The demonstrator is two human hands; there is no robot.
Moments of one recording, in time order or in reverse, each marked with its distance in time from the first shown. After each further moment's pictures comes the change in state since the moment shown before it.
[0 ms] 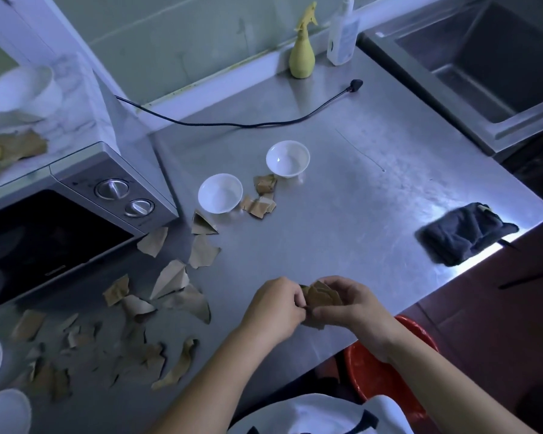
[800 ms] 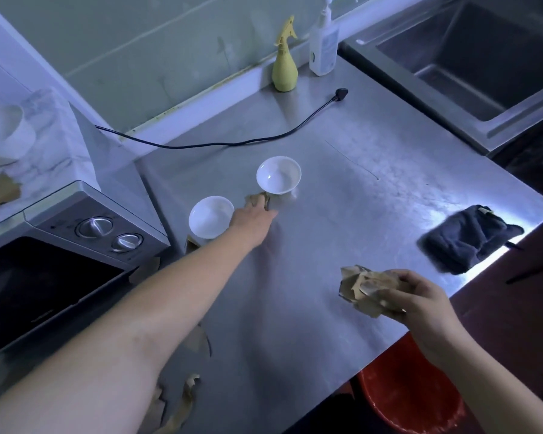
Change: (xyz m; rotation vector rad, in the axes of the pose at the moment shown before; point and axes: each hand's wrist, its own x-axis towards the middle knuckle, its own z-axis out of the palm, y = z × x) left_hand 0.189 -0.013 -0.087 0.865 0.000 0.146; right_hand 0.002 -0.019 -0.057 0.149 0.530 -0.080
